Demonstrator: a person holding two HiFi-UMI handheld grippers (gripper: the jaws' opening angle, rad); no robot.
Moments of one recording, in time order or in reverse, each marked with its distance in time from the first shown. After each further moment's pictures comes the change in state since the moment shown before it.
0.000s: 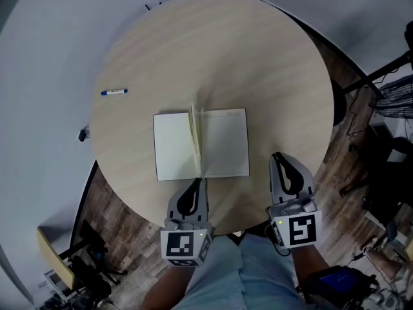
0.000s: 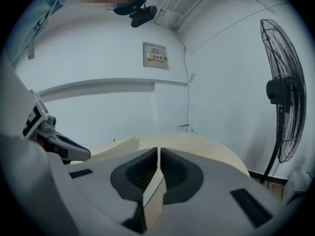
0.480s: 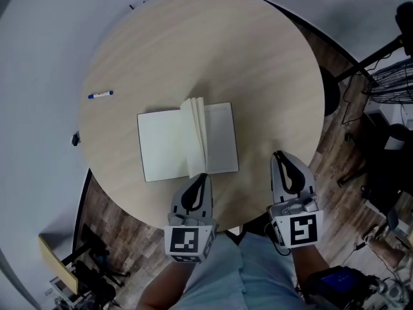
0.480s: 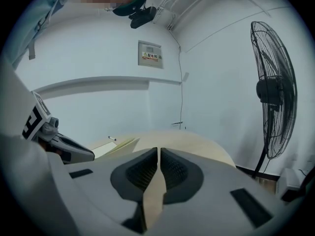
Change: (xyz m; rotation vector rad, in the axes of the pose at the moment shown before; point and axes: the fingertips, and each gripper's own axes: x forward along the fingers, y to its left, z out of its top) left arm 0.024 -0.041 -0.015 0.049 0.036 -0.095; right arm -0.023 -0.028 -0.018 0.014 0.025 -0.063
